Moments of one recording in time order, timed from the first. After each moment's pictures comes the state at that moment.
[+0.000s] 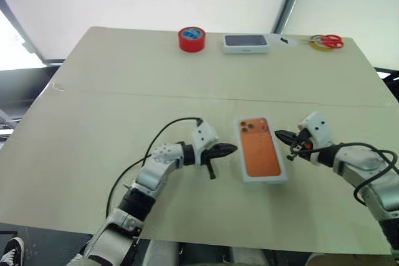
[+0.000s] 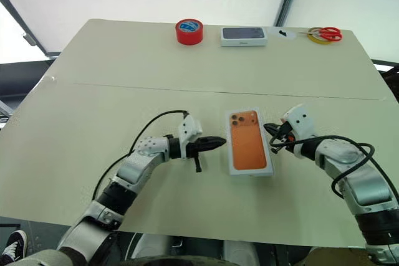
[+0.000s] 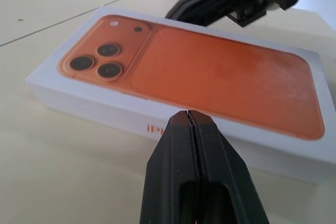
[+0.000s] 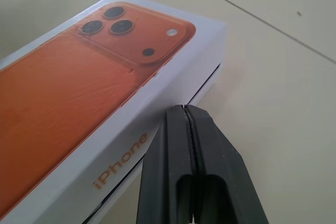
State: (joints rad) left arm -0.45 0.13 -0.34 0.24 -0.19 0.13 -0.90; right arm -0.07 -0.87 -0.06 -0.20 0.54 0.43 0.63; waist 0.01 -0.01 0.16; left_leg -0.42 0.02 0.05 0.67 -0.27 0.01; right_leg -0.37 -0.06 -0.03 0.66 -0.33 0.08
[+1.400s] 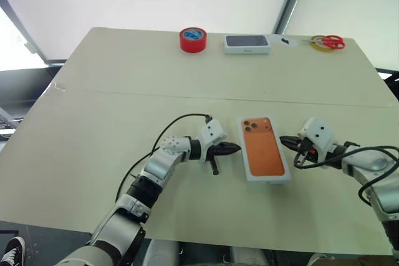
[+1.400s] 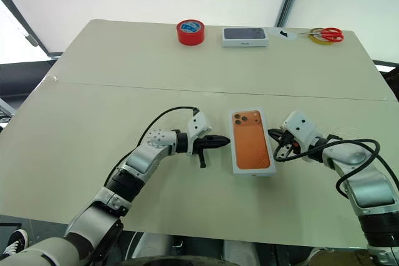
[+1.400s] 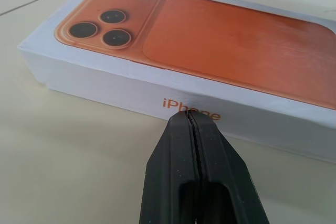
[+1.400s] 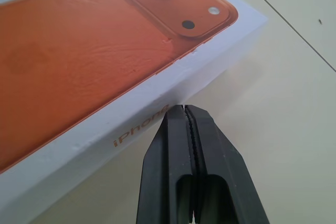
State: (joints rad) left arm -0.55 0.11 -0.36 0.34 -0.14 0.18 -0.93; right arm -0.07 -0.87 -0.09 -0.15 0.24 0.34 0.81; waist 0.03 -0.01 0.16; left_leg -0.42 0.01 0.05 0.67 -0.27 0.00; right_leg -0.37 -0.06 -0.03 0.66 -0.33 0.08
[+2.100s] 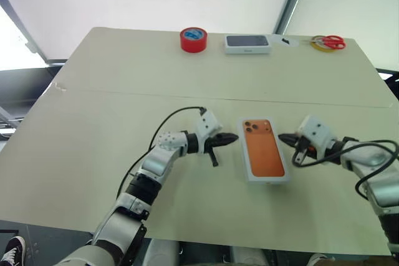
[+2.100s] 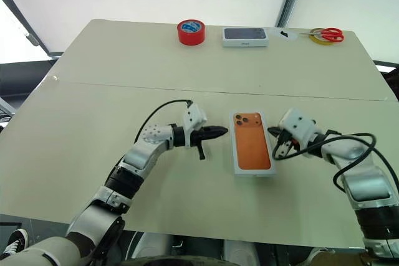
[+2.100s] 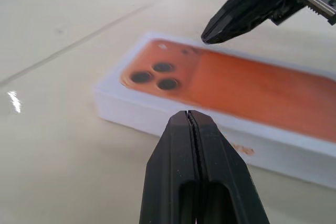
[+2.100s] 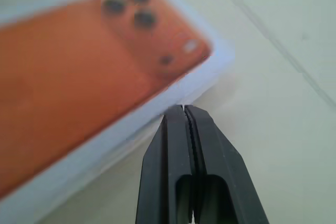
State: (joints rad) left arm -0.60 0.09 -0.26 0.34 -0.17 0.15 -0.89; right arm -0.17 -0.84 -0.15 -0.11 0.26 0.36 0.86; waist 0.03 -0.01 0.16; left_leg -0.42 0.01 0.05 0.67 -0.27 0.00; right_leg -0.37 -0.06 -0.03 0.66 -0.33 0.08
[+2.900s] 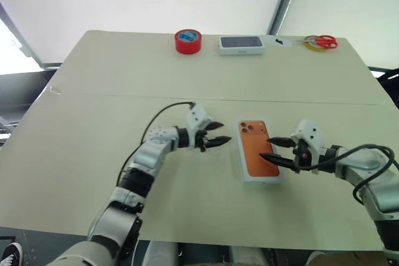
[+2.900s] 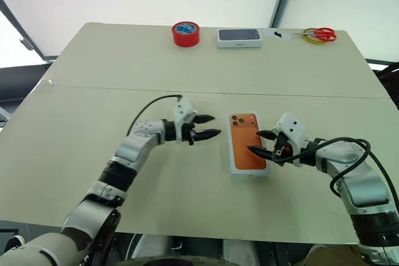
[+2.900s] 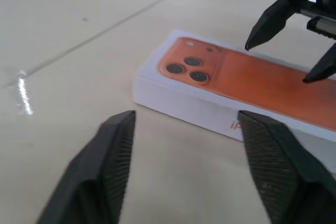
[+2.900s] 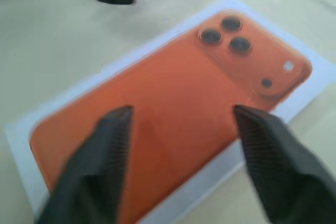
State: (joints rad) left arm -0.53 0.25 -0.15 0.18 -0.23 0.28 -0.93; right arm -0.14 -0.80 -0.13 -0.21 0.44 0.52 0.96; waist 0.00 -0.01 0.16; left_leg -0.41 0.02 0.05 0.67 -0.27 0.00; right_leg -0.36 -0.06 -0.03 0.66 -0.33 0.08
